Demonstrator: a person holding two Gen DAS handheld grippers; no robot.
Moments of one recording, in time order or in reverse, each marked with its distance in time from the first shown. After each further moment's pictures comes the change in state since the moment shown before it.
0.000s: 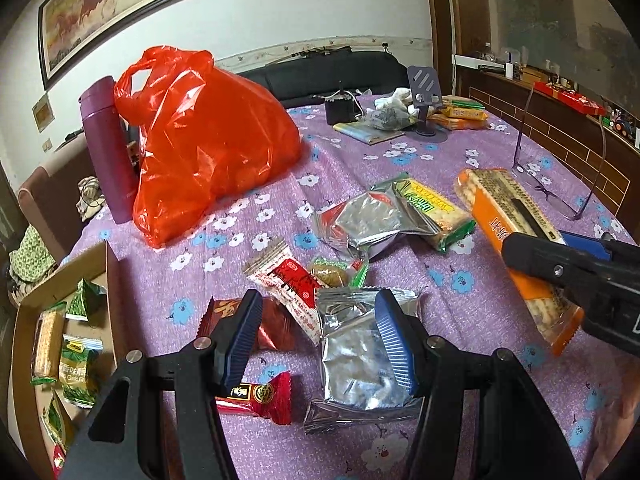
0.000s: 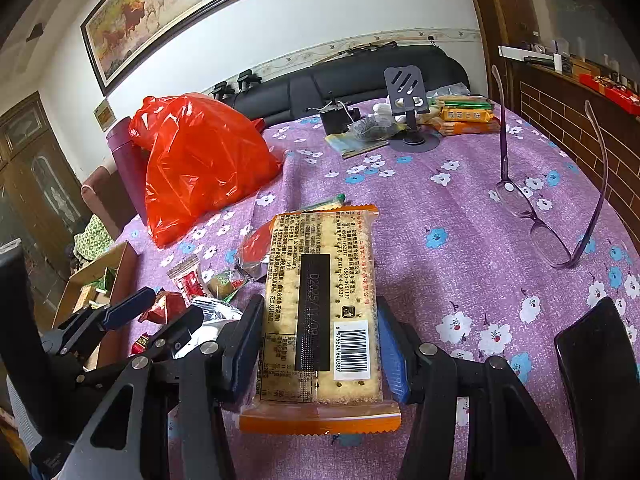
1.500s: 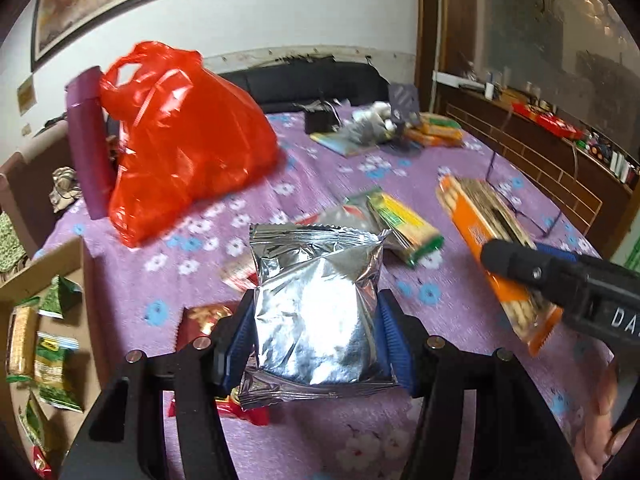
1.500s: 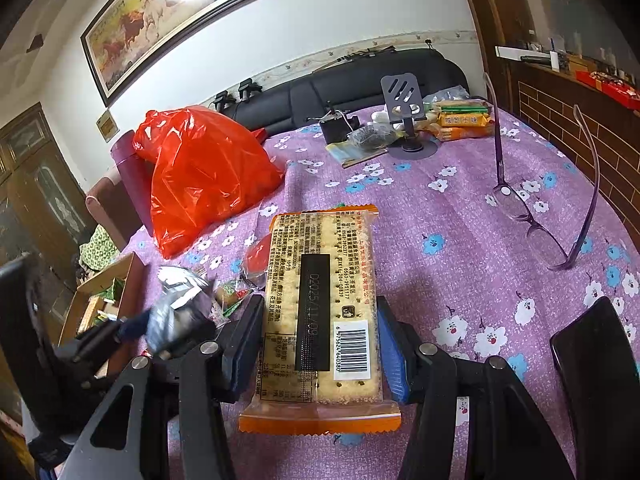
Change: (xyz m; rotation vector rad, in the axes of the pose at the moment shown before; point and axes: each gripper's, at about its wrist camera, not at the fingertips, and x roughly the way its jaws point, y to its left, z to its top) left arm -0.013 0.007 0.002 -0.054 -0.039 -0.125; right arm -0.008 -0.002 0.002 0.021 -0.028 0.020
